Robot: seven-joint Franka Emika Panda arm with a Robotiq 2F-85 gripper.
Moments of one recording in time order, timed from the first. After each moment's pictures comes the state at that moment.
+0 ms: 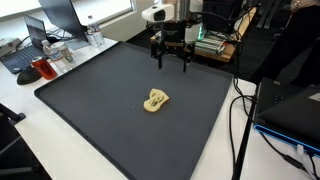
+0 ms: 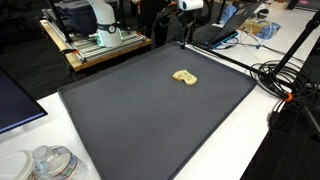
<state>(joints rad) 0.16 0.16 0.13 -2.31 0.00 2.64 0.03</state>
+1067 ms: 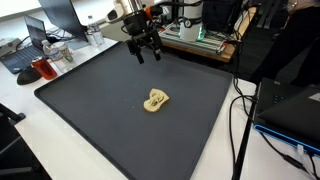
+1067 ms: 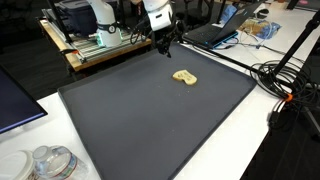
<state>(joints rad) -0.09 0.15 0.10 -2.30 0.70 2.47 -0.58</state>
